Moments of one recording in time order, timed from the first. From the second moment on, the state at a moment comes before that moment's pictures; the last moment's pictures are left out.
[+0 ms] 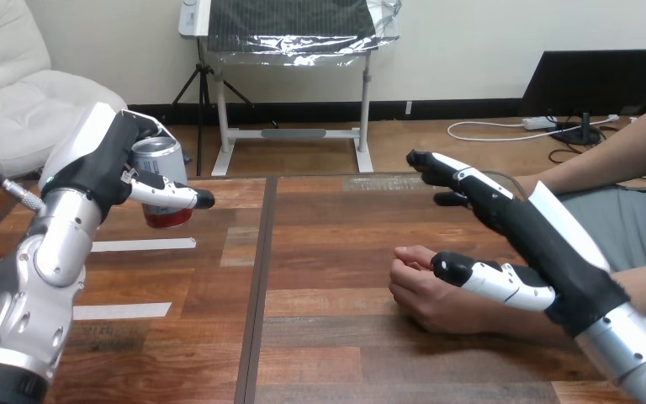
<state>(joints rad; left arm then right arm) -0.46 0.55 -0.12 0.33 0.35 0.12 -0.07 0.02 -0.42 -0.07 0.00 -0.06 -0.46 0.40</state>
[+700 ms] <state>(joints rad) -0.41 0.53 -0.10 0.23 0.33 0.12 -0.07 -0.15 -0.58 -0.07 0.18 -0.23 -0.49 0.38</state>
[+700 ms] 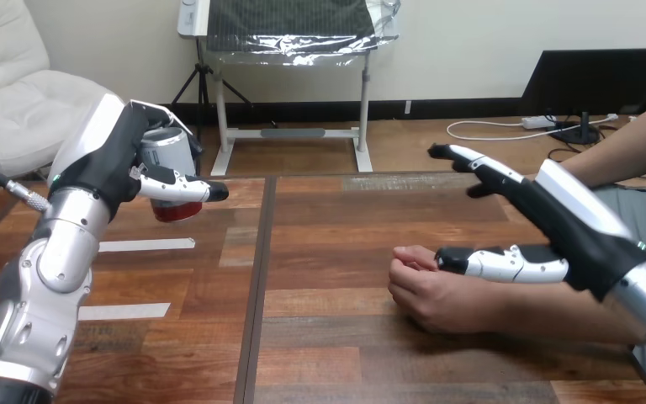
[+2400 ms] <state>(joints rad) -0.39 0.53 -0.08 0.18 0.32 0.11 -0.10 -0.38 -0.74 0.09 0.58 -0.43 -0.49 0.47</state>
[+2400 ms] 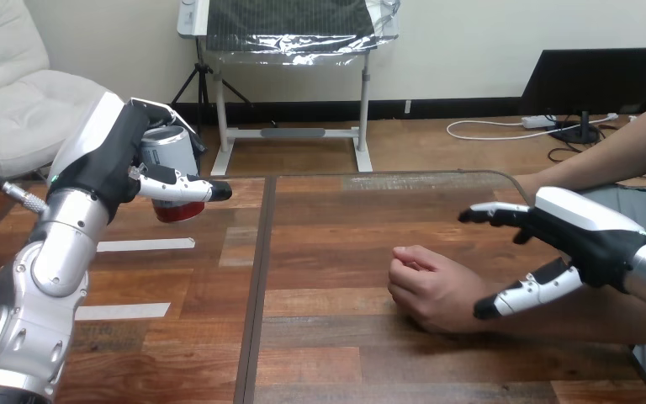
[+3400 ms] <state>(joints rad) -0.39 0.53 -0.08 0.17 0.32 0.12 -0.11 -0.43 -0.75 0.17 0.68 -0.49 -0.44 0.44</state>
